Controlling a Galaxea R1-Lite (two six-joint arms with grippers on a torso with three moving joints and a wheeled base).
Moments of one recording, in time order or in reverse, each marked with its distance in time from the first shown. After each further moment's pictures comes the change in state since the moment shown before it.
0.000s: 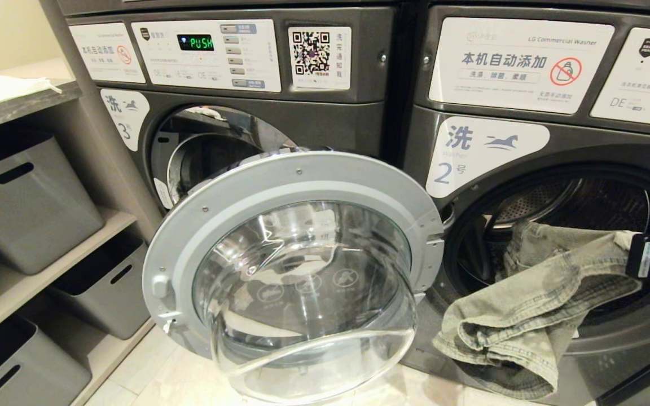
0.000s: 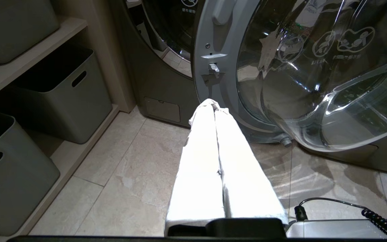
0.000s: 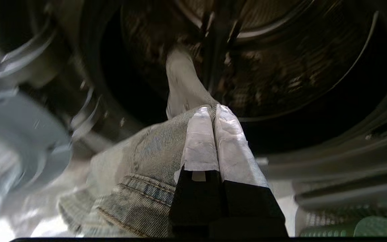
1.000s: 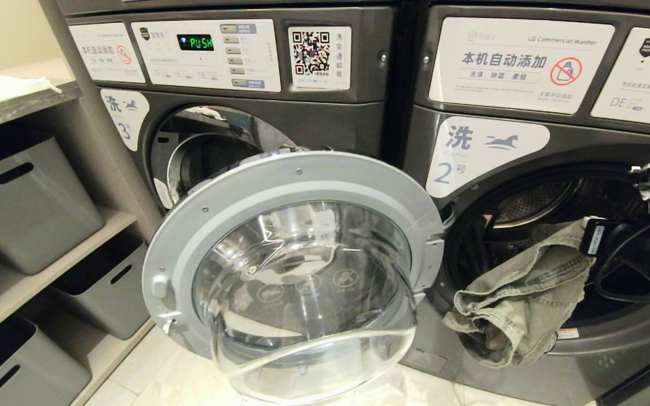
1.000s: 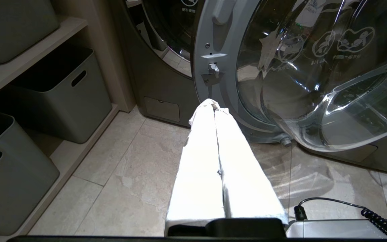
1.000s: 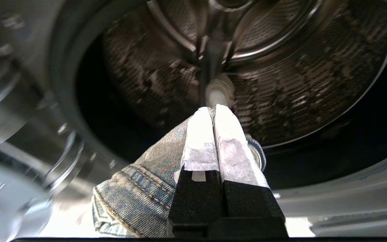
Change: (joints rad) left arm 0.000 0.000 0.000 0.001 0.001 -0.002; right arm -0.001 0.277 0.014 -0.383 -0.054 0.037
